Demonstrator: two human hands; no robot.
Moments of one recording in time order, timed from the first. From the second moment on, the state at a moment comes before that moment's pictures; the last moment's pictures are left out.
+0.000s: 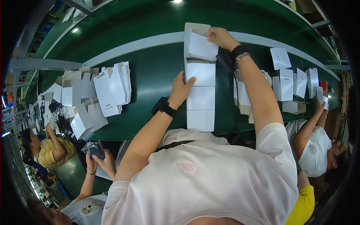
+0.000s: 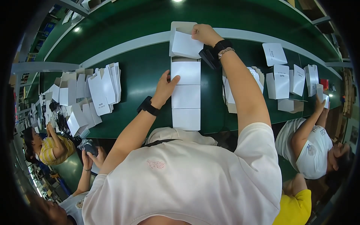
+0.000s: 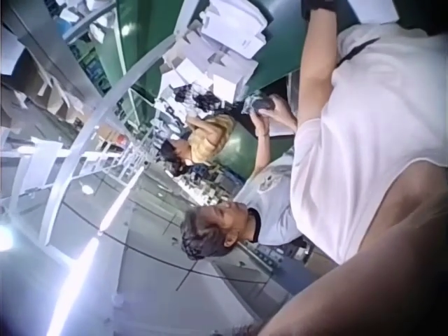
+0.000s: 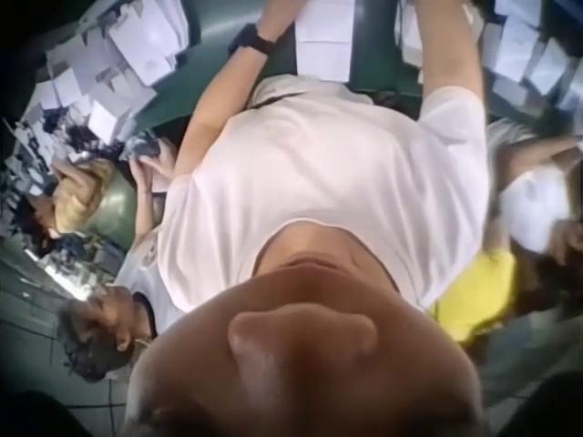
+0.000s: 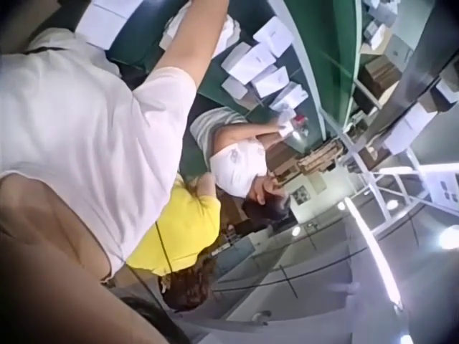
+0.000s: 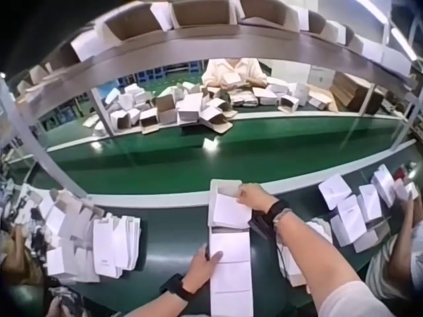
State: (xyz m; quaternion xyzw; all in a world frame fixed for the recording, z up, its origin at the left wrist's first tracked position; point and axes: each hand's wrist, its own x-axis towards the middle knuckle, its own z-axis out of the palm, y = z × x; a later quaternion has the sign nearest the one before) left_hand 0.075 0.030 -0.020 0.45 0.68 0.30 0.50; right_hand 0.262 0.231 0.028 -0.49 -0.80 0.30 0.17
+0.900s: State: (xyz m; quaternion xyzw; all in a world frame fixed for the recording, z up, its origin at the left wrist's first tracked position) left_hand 0.096 0.090 -0.012 0.59 0.58 0.42 0.37; right_hand 0.281 0.232 0.057 -0.46 -0.84 0.26 0.07
